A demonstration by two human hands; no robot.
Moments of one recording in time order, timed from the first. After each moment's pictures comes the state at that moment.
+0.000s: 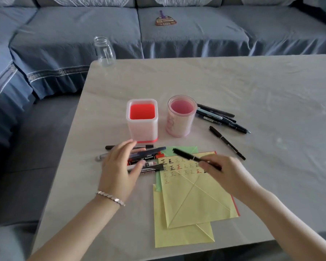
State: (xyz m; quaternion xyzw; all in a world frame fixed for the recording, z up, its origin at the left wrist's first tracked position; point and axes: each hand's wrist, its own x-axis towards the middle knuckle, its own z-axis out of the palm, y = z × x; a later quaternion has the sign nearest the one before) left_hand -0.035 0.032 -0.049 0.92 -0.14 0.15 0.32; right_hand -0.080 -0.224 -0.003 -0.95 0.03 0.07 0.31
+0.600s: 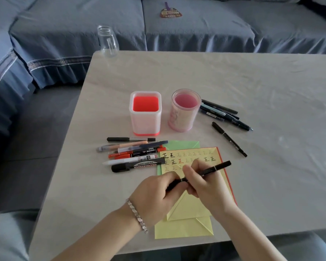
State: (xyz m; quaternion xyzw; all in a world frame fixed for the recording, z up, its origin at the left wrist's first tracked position) left_hand -0.095 -0.016 -0.017 0.85 -0.25 -0.10 0.45; right_hand -0.107 -0.158 -0.001 -0.71 0.11 0.06 0.69
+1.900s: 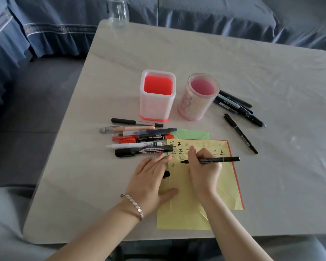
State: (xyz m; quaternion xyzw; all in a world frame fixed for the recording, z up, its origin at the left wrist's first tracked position) left_hand -0.090 0.004 -0.104 0.92 -0.25 -0.01 0.29; right_hand -0.074 -0.140 -0.078 -0.77 0.24 -0.17 0.56
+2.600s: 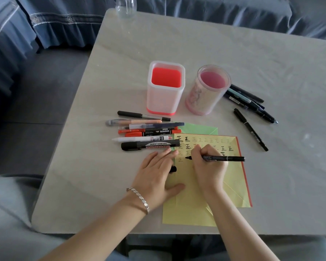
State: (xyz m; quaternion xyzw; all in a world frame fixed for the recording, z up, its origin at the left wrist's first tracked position) left_hand -0.091 0.003 -0.106 0.93 -0.25 0.01 0.28; right_hand -0.075 -0.140 -0.086 -0.82 0.18 -0.18 0.51
